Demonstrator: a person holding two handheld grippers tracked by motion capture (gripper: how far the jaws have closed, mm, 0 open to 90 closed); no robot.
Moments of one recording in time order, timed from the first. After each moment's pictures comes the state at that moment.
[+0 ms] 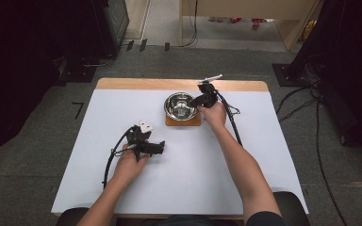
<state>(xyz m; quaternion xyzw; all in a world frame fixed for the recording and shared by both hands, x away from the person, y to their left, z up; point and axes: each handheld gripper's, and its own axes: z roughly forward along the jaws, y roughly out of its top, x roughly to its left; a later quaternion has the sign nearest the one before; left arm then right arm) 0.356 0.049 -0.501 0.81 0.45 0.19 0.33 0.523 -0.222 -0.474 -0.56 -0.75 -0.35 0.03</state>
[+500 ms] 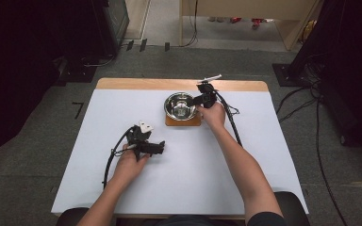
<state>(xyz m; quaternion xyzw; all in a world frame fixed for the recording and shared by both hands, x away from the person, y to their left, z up) 0.356 0.049 -0.501 0.81 0.45 0.19 0.33 0.522 -0.218 -0.474 -0.56 -0.75 -0.36 0.02</state>
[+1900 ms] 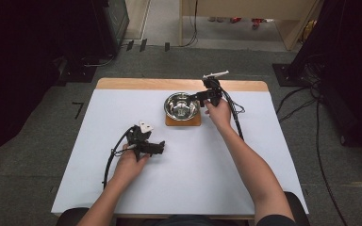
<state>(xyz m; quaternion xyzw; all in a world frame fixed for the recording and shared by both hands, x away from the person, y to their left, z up) 0.356 0.049 -0.501 0.81 0.45 0.19 0.33 0.517 -0.233 -0.450 -0.57 -0.73 -0.37 -0.02</state>
